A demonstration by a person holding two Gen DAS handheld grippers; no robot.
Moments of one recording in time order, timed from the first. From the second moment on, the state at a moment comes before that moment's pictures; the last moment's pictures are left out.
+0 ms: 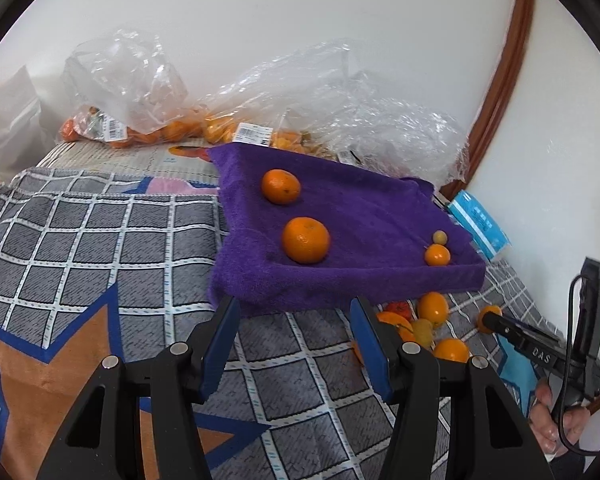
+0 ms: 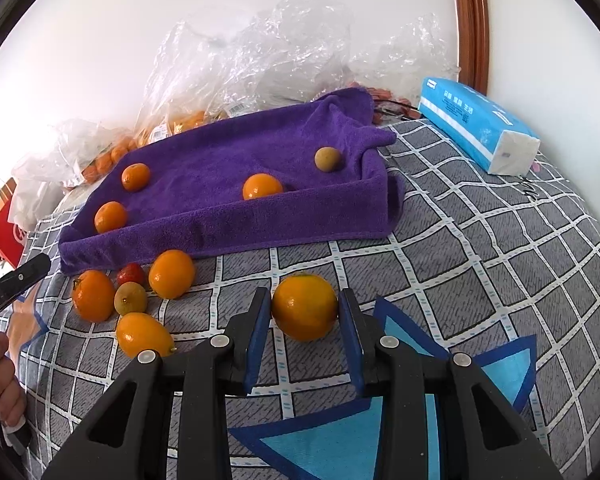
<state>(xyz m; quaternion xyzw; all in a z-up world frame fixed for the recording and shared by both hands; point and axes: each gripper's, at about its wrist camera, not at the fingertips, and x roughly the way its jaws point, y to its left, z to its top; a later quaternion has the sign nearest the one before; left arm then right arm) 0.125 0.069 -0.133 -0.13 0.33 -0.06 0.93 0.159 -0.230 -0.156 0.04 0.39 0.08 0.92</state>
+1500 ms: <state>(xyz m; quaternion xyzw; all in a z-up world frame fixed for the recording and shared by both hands) 0.143 0.025 -0.145 -0.15 0.37 -0.14 0.91 0.151 -0.233 -0.150 0.05 0.37 0.08 0.92</state>
